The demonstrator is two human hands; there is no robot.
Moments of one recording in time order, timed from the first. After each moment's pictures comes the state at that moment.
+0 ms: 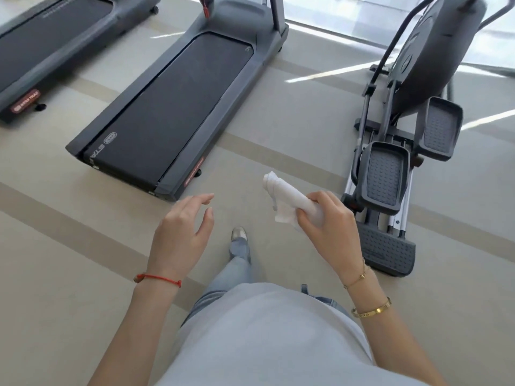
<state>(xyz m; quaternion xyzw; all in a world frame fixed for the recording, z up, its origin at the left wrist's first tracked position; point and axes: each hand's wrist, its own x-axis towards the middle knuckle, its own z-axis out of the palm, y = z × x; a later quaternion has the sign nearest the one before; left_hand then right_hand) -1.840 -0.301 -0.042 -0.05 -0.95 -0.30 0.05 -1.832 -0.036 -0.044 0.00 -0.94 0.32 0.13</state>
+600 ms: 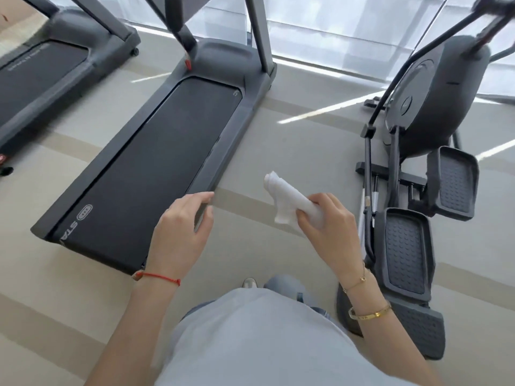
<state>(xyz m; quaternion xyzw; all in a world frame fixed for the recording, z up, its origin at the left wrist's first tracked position) -2.243 -0.276 -0.024 -0.08 -0.94 -0.32 0.07 -2.214 -0.018 -0.034 -0.05 -0.93 0.32 0.16</state>
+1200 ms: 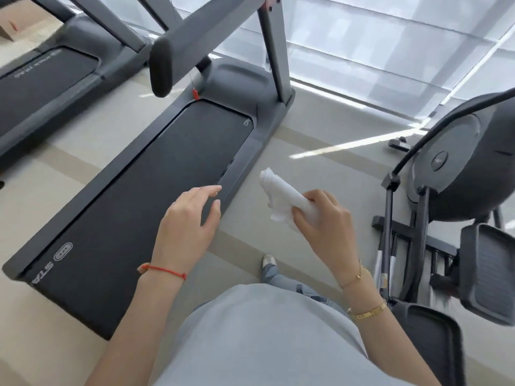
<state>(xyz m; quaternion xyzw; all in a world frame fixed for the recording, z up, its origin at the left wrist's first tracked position) -2.556 -0.195 -0.013 -0.04 -0.95 -0.31 0.07 -2.556 0.048 -0.034 0.01 -0.93 0.33 0.15</state>
